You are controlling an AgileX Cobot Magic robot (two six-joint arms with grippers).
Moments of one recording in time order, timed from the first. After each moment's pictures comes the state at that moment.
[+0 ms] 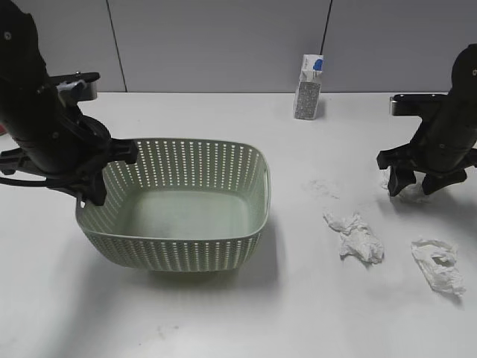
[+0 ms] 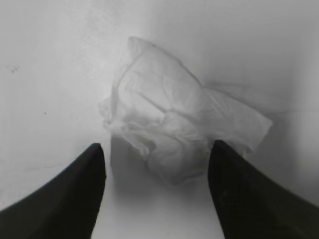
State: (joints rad) left arm -0.43 1.71 -1.09 -0.18 0.84 -0.29; right arm 0.11 2.03 -1.24 0.03 0.63 0.06
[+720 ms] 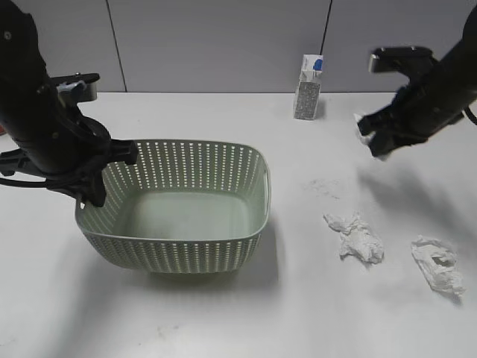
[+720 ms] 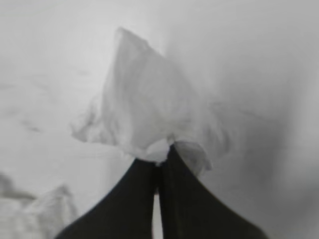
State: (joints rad) left arm -0.43 1.71 -1.09 -0.18 0.84 -0.29; right arm 0.16 1.90 -1.24 0.26 0.62 -0.28
